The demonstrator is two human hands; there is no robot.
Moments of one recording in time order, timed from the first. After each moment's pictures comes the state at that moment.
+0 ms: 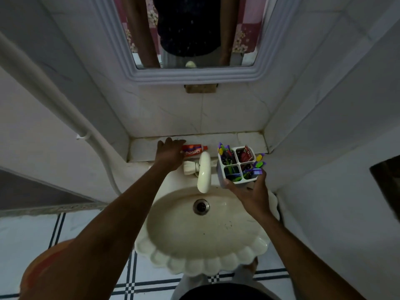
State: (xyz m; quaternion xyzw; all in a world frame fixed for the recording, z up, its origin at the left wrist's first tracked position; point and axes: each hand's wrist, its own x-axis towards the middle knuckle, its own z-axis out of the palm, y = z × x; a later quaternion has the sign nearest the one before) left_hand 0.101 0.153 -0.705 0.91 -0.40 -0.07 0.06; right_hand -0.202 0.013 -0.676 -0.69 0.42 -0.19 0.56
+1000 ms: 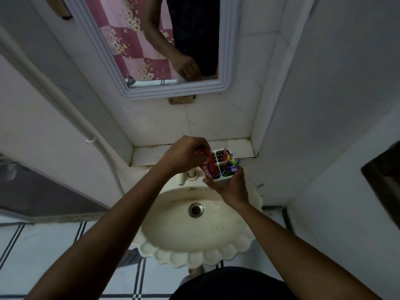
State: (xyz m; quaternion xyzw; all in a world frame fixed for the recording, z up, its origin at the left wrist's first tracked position) left_hand -0.055 0.114 -0.507 0.84 -0.48 -0.13 0.23; right_hand -0.209 -0.007 -0.673 -0.73 0.40 -0.14 0.53
